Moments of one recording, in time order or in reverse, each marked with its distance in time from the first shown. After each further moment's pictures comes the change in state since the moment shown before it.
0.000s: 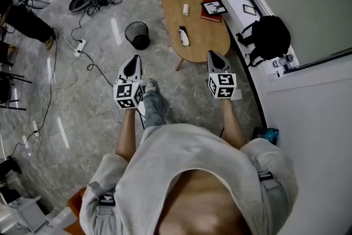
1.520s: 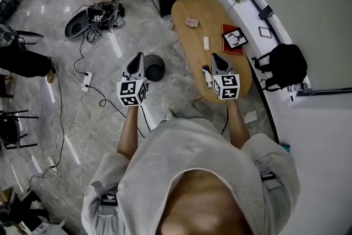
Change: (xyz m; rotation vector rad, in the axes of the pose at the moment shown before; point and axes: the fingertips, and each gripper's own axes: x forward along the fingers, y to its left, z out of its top) left arm 0.285 0.253 0.069 0.018 0.030 -0.102; right arm 0.334 0.021 0.094 -0.028 0.077 -0.065
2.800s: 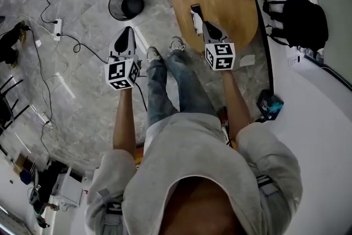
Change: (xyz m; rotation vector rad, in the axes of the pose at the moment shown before) left arm 0.055 -0.079 -0.196 -0.147 0.332 0.065; right arm 0.045 -0.048 -0.239 0.166 0.404 0.113
